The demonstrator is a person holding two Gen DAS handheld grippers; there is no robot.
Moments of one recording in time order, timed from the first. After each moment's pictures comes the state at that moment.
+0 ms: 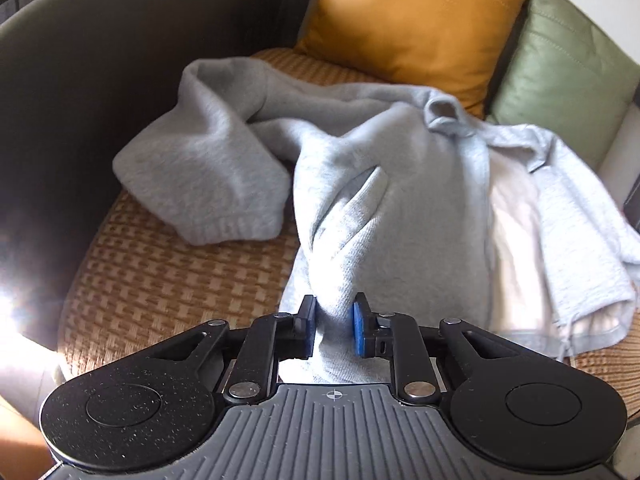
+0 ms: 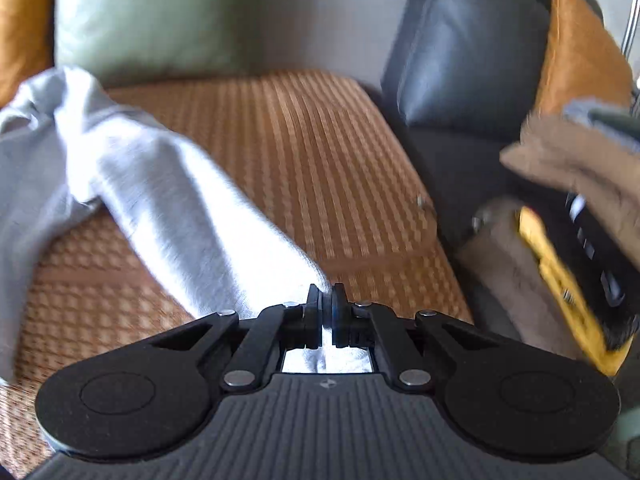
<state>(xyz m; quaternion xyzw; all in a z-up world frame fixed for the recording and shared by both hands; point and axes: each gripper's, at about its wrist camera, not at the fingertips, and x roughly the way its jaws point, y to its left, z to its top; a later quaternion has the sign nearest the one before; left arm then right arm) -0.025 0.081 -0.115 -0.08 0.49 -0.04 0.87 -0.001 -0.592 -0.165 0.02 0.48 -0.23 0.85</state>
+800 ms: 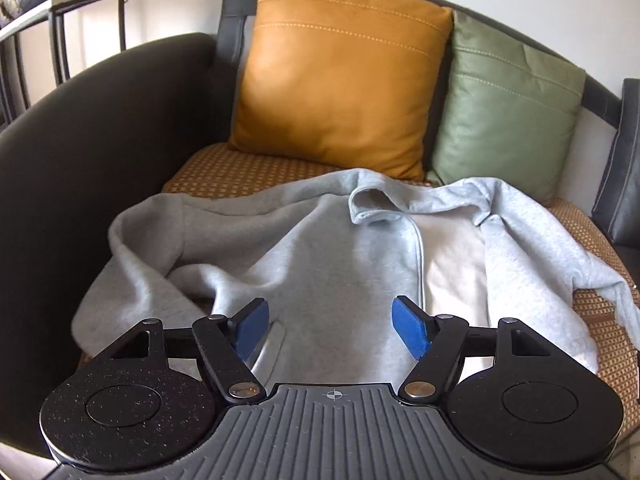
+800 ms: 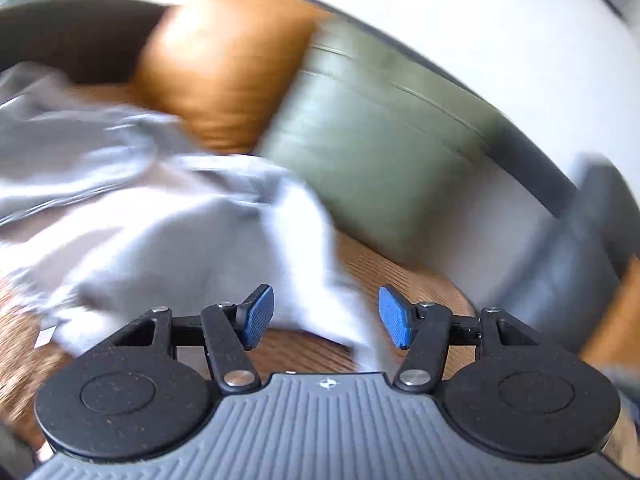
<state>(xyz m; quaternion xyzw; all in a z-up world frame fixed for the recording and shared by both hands) 0.047 0.003 -0.038 -0.03 0.41 -0.10 0.91 -0.015 -0.340 -0.089 -0.29 0.30 0.06 0.91</state>
